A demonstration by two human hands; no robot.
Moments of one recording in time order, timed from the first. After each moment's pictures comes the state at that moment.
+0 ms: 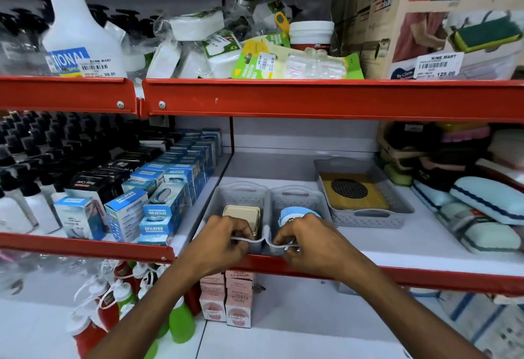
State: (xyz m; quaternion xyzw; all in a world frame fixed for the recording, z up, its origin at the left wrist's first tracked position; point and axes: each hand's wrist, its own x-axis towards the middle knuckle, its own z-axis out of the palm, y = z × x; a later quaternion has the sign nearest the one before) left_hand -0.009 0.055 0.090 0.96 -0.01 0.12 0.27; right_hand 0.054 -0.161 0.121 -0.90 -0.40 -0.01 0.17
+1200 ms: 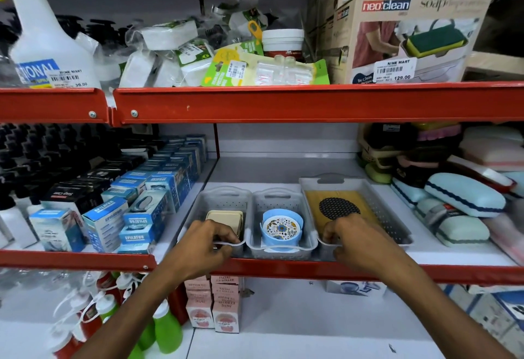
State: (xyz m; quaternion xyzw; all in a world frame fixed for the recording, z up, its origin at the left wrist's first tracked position) left_hand -0.013 0.040 0.103 0.95 0.00 0.11 0.28; right_hand 0.071 -0.251 0.136 -0.96 -0.26 -0.02 0.07
